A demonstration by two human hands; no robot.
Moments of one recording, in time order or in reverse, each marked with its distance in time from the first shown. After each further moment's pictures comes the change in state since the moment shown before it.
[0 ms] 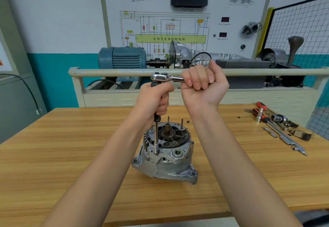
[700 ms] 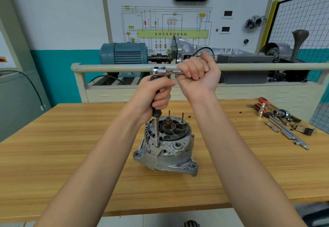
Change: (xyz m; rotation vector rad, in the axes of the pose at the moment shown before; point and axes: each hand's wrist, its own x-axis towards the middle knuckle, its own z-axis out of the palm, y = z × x) left_hand -0.007 0.006 -0.009 -0.100 -0.251 0.022; right_hand 0.012 -0.003 0.000 0.137 0.057 0.184
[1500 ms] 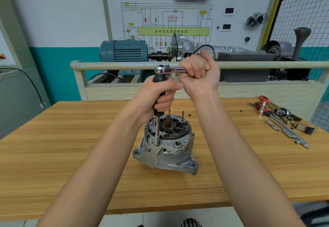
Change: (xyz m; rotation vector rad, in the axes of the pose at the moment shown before) left_hand 0.000 -0.003 0.003 0.075 -0.063 -0.030; right_hand 0.004 -0.005 -0.006 0.099 0.029 0.071
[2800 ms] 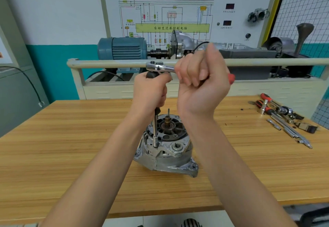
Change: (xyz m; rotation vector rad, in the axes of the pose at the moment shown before) left_hand 0.010 -0.005 0.013 0.068 0.516 0.083; right_hand -0.040 0.044 0.013 -0.674 -0.283 -0.633
